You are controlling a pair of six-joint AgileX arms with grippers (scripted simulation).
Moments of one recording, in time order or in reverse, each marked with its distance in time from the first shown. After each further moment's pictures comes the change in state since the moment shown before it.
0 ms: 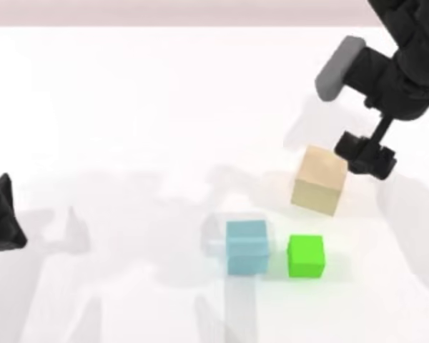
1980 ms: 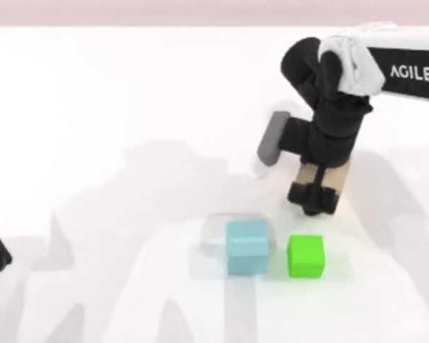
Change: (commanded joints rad) left arm 0.116 -0.350 -0.278 0.249 0.022 0.237; right arm 0.076 0.427 0.112 0.115 0.007 -0.126
